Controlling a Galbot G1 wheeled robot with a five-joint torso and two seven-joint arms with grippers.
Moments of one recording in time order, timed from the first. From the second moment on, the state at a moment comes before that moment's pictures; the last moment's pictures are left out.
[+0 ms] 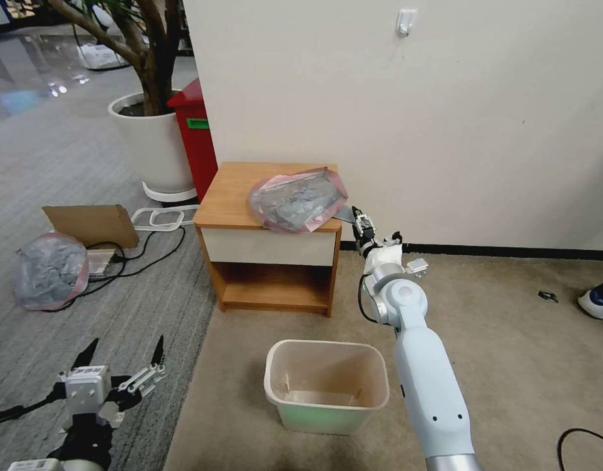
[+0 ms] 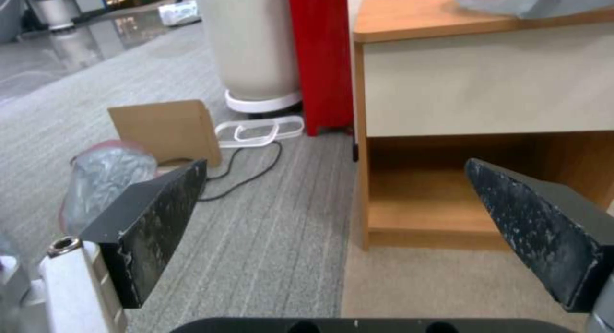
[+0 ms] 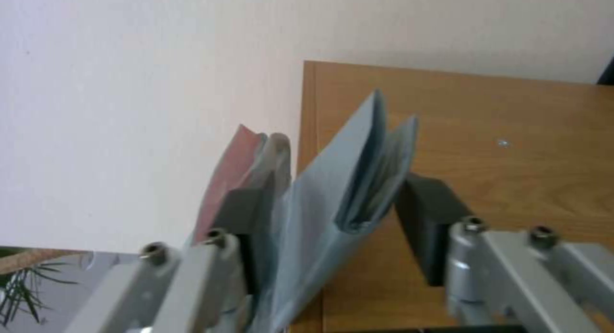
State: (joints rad) left arm 2.17 -1.35 -0.80 -2.50 -0.25 0.02 -0.13; right arm -0.84 1.59 0.46 1.48 1.44 -0.14 0.15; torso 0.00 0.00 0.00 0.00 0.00
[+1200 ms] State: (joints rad) left arm 2.07 -1.27 -0.80 -2.50 -0.30 0.05 -0.11; right arm -1.38 1.31 0.18 2.22 1.49 -0.09 0.49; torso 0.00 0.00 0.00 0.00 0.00
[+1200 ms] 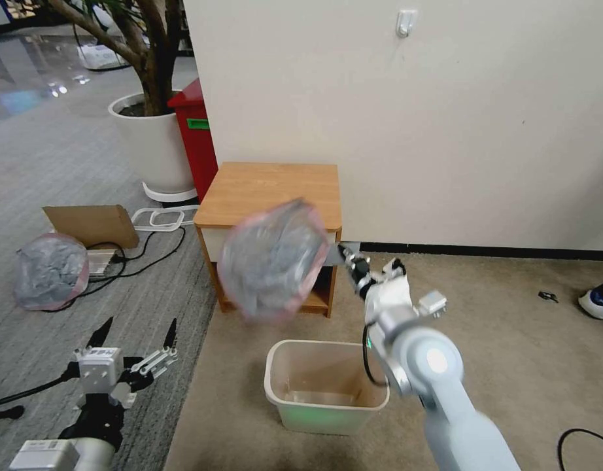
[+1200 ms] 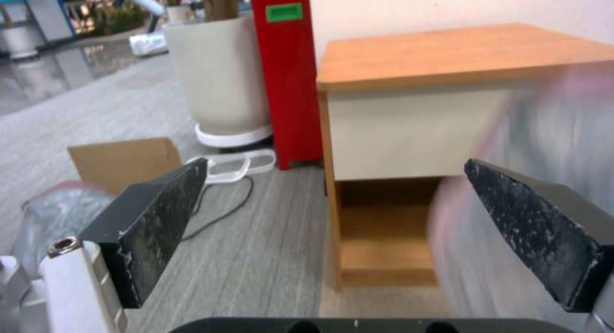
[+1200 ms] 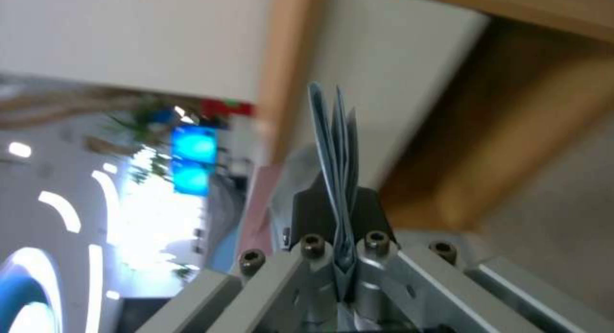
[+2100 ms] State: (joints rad) left arm 2.05 -1.22 -0.78 -2.50 -0.30 0.04 -0.11; right arm -1.69 1.31 0.25 2.23 1.24 -0.18 0.38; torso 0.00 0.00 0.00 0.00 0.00
